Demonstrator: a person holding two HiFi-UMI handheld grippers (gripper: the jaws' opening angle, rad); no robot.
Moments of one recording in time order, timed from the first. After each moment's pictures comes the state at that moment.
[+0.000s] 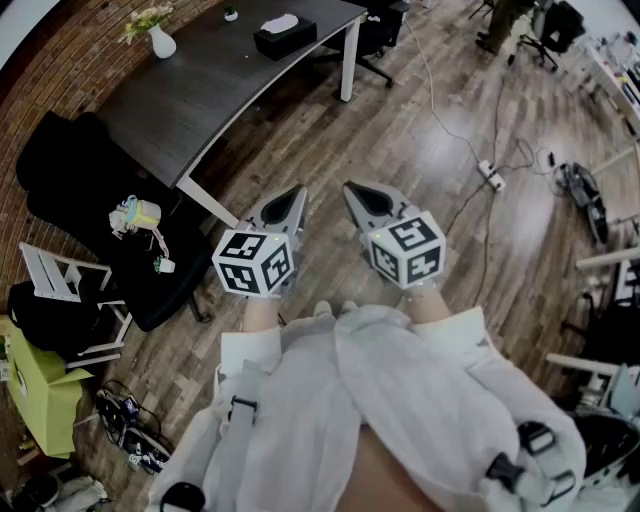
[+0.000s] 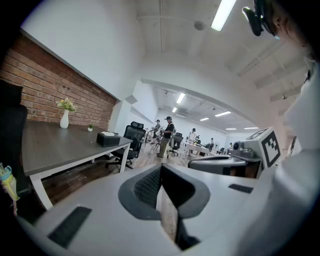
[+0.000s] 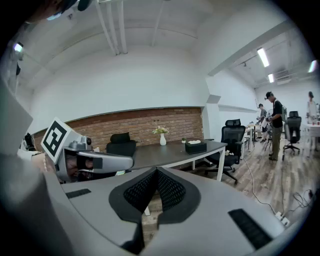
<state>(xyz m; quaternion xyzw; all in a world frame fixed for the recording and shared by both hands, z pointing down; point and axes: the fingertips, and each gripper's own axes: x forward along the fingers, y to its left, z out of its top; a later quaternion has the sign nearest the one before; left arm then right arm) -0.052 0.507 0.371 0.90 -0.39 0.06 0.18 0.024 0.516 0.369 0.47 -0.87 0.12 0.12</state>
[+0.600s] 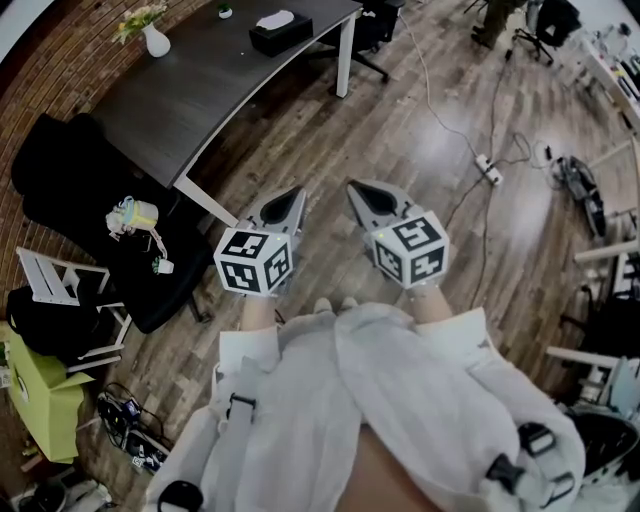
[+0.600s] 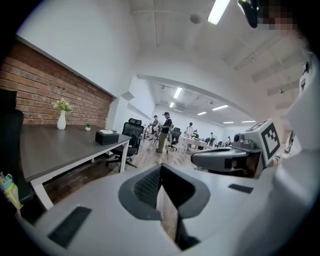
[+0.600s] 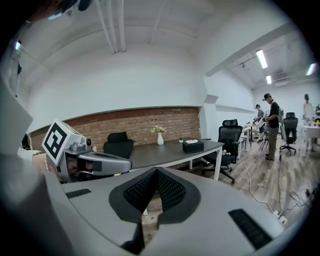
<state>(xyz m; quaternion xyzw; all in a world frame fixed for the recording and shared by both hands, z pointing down) -0.054 0.502 0.382 0.91 -0.38 0.09 0.16 0.030 0.512 0.371 0.48 -0.86 0.11 0.12</state>
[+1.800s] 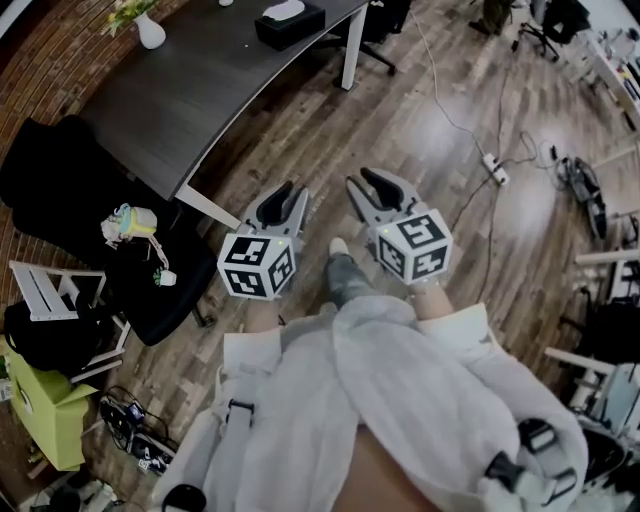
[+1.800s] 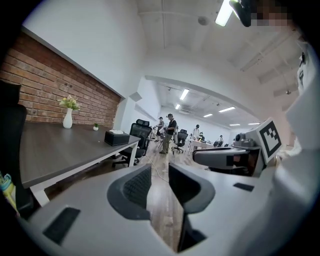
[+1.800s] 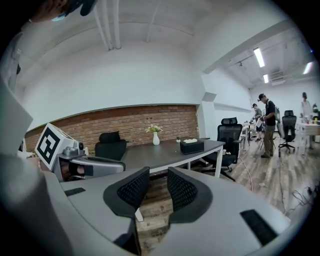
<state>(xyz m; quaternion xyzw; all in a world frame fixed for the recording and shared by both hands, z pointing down) -0.094 0.422 0.415 0.89 -0.41 0.08 0.17 0.005 0.424 0.400 0.49 -0.85 0.12 0.12</state>
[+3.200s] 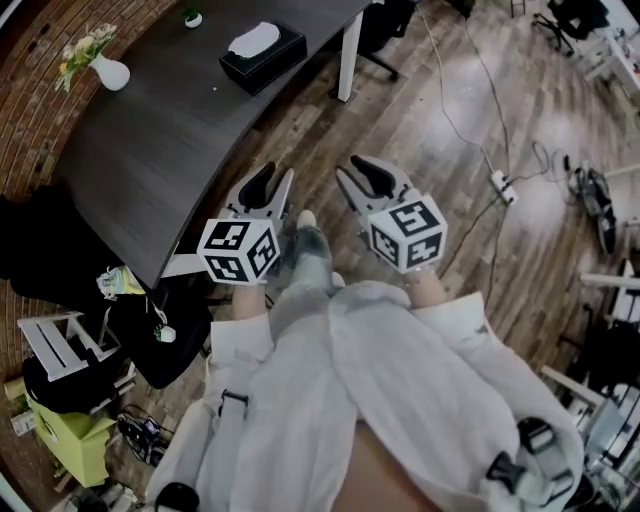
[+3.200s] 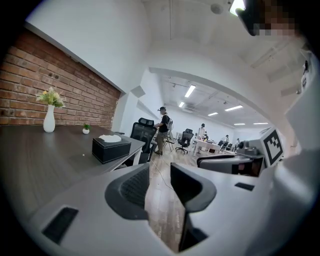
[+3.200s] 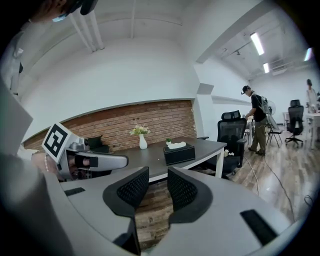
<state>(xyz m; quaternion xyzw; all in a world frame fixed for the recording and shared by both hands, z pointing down) -0.023 0.149 0.408 0.89 -0.42 0.09 0.18 0.082 0.164 0.406 0.48 -0.86 0.15 0.10</state>
